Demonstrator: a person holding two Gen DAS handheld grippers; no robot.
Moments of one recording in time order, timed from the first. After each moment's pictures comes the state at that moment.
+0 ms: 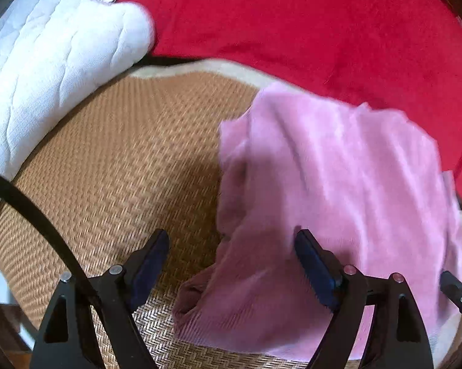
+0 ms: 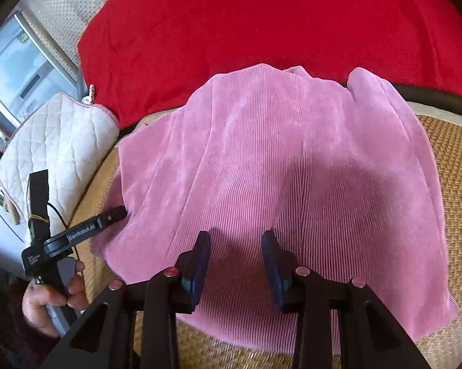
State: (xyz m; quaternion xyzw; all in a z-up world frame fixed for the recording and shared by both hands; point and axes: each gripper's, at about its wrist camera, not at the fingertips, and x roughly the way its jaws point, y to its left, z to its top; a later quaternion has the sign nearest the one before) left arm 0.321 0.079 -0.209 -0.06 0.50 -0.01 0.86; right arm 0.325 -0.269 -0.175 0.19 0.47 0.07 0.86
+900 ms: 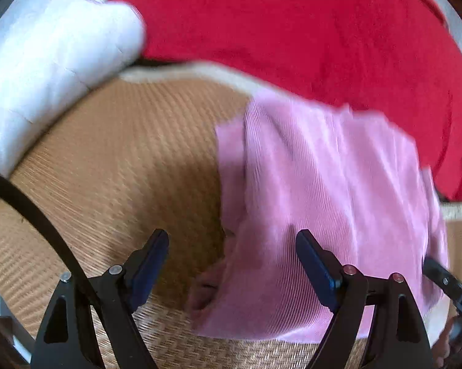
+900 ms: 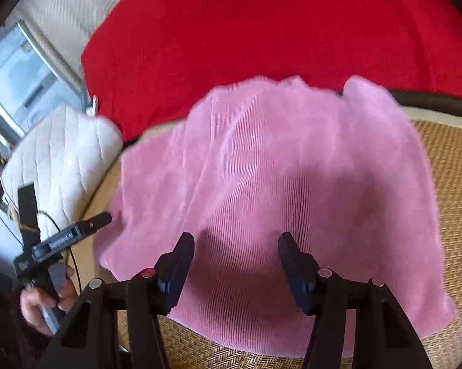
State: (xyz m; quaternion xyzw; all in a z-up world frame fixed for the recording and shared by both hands) left arm 0.331 0.095 -0.218 -0.07 0.52 -0.06 0.85; right arm 0.327 -0.269 -0.181 0.18 0.45 0.07 0.87
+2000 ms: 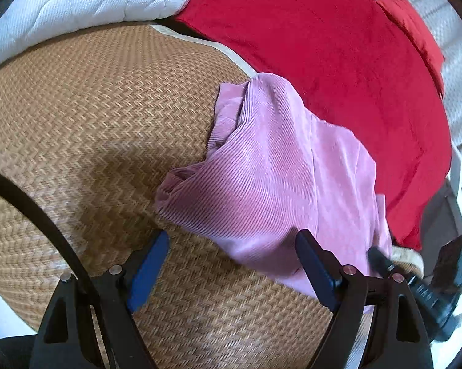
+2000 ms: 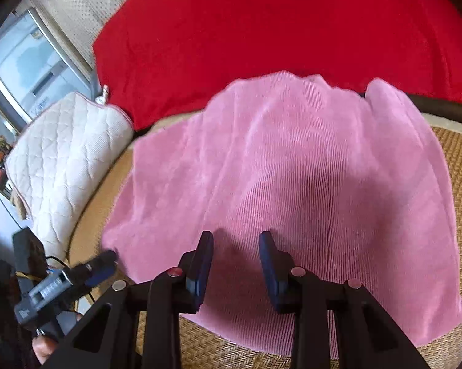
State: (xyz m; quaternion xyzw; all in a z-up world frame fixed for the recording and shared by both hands) left arm 0.256 0.098 -0.230 -0.28 0.47 -0.08 0.83; right arm 0.327 -0.257 -0.178 0.17 0.45 0.09 0.87
